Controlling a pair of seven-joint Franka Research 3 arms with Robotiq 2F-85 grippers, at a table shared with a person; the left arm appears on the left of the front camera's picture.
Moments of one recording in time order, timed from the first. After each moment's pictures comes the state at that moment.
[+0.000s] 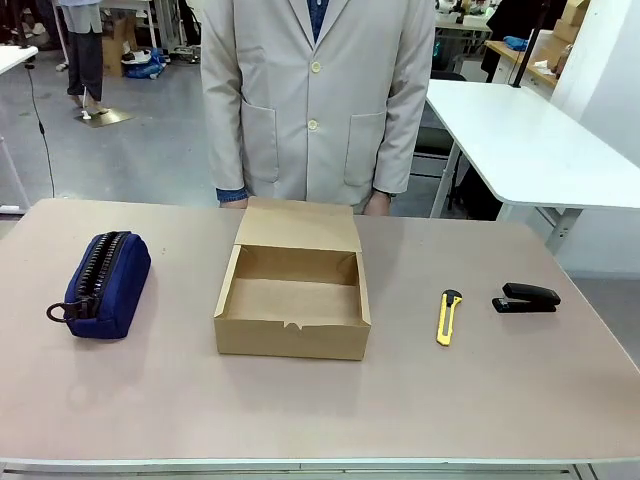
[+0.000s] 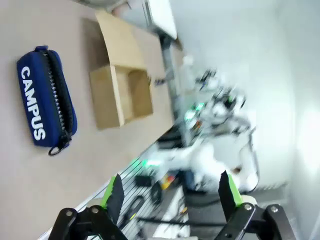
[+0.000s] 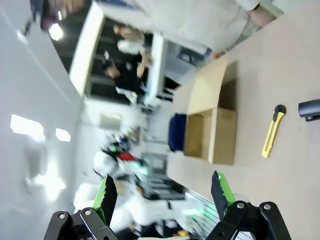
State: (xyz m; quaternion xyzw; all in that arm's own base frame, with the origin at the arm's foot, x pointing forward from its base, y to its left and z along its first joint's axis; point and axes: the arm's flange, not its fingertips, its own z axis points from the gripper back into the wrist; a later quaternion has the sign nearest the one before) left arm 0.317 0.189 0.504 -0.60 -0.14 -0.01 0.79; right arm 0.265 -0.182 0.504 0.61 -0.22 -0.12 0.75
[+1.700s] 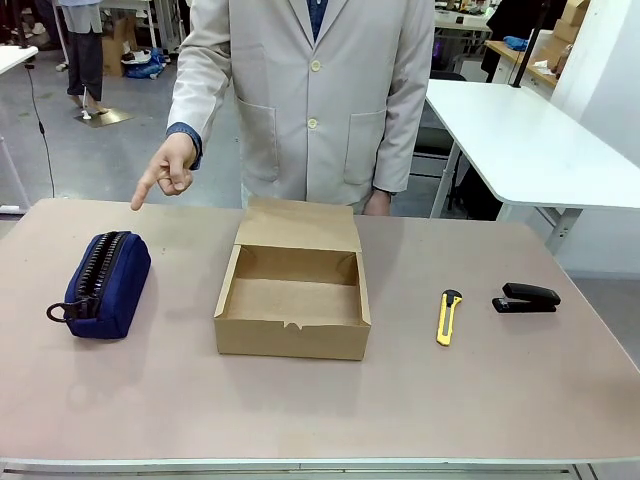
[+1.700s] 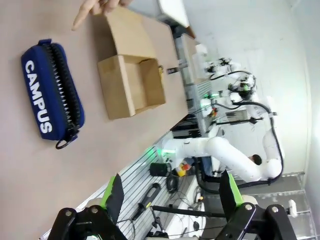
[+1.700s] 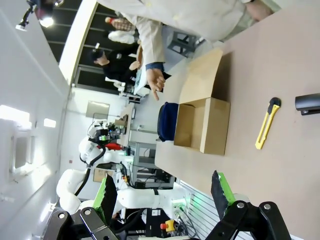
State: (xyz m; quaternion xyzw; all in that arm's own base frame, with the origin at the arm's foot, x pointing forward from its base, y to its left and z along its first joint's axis) left arm 0.315 0.166 0.519 -0.54 -0.12 -0.07 0.83; right arm 0.257 -0.169 0.521 0.57 -0.22 -0.07 0.79
